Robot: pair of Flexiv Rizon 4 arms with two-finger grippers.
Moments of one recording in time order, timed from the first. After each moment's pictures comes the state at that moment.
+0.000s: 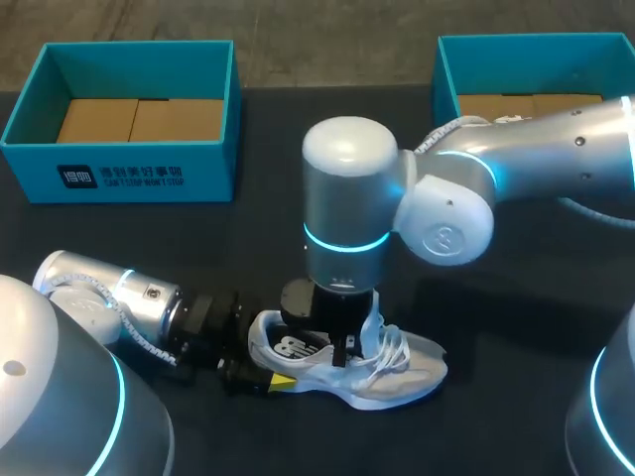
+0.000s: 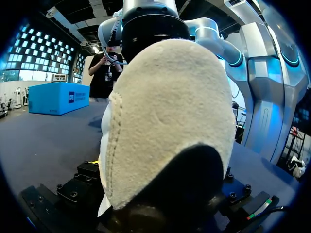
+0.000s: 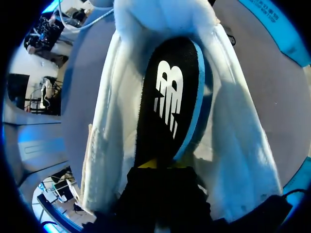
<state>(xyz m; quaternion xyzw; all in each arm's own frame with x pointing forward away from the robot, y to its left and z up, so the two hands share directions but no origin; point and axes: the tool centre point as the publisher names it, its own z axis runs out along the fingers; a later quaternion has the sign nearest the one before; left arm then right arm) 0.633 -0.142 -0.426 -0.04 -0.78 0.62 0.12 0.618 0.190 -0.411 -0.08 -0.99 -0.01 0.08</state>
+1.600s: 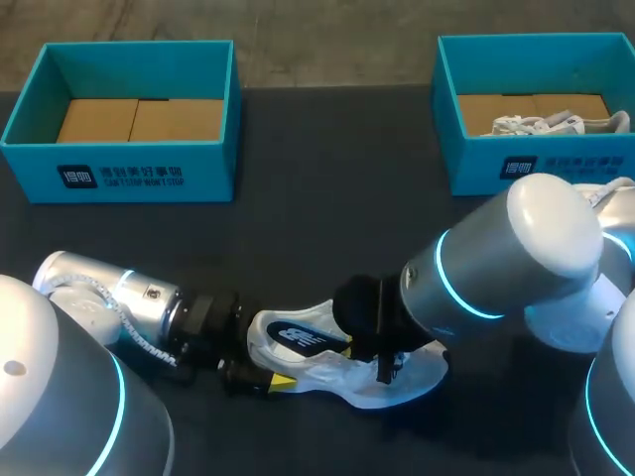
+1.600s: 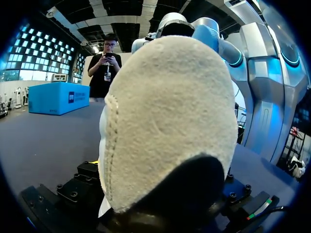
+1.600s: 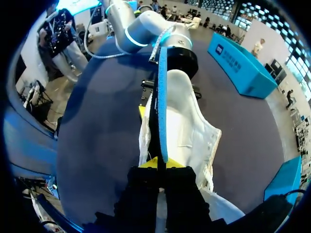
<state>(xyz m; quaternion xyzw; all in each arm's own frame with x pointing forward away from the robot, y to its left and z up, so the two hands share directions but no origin) 0.632 -0.142 -0.426 -0.04 -0.78 0.62 0.12 0.613 0.183 -0.351 -0.05 -0.97 -0.23 -0.07</state>
